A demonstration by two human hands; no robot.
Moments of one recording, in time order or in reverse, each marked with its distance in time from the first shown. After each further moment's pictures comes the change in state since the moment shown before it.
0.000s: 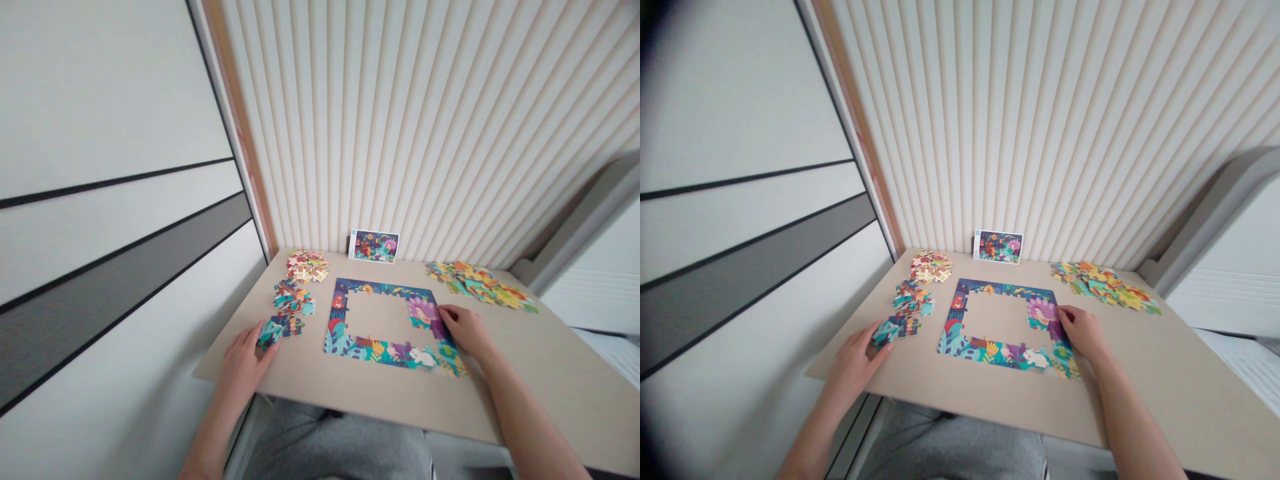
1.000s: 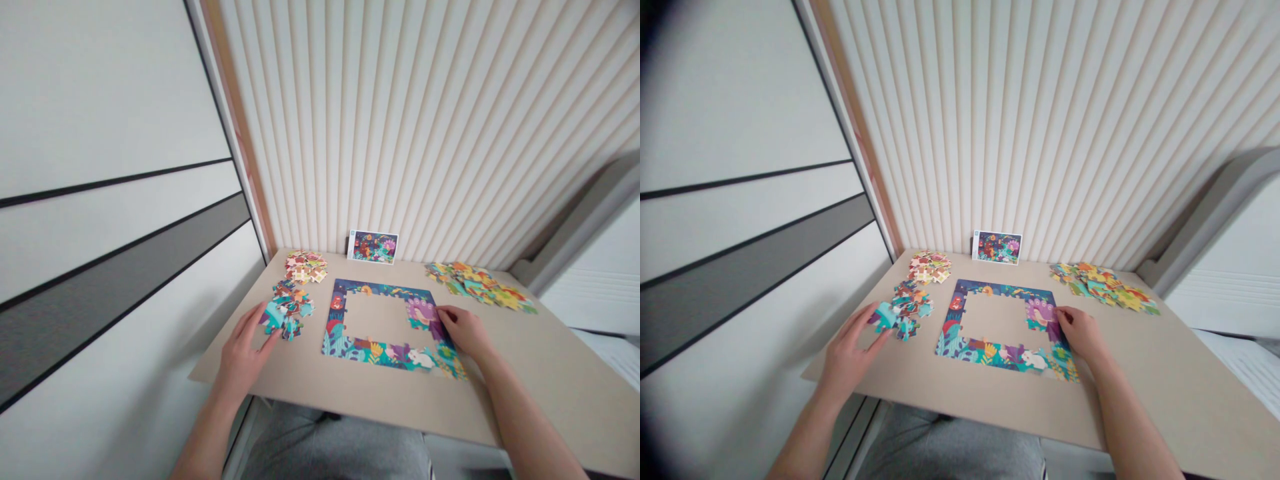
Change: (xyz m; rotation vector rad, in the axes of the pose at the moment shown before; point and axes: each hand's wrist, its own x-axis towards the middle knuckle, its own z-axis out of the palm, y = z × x) left_hand 0.030 0.047 -0.044 -0.227 0.258 0.144; right_hand -0.002 -0.005 -0.003 0.005 -0.003 0.004
